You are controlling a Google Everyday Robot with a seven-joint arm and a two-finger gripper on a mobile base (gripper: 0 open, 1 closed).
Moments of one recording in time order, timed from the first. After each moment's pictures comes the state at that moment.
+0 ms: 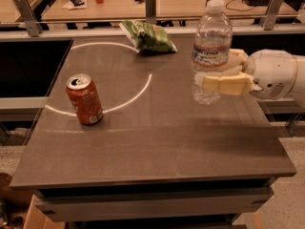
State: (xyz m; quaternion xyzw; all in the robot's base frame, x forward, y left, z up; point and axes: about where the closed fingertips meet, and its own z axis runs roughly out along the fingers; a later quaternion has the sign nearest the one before) arm 0.478 -0.121 0.980 -0.46 0.53 0.43 0.57
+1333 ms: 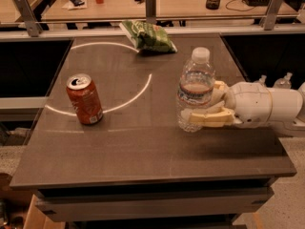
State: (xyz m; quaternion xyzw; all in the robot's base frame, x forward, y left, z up) arm 0.444 -0.090 0.921 -0.51 0.46 0.46 0.57
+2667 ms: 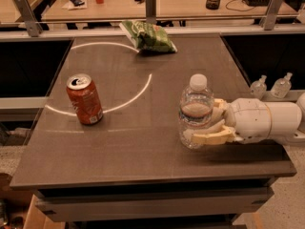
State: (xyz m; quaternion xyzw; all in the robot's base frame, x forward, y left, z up) arm 0.423 -0.095 0.880 -0.53 0.47 0.45 0.54
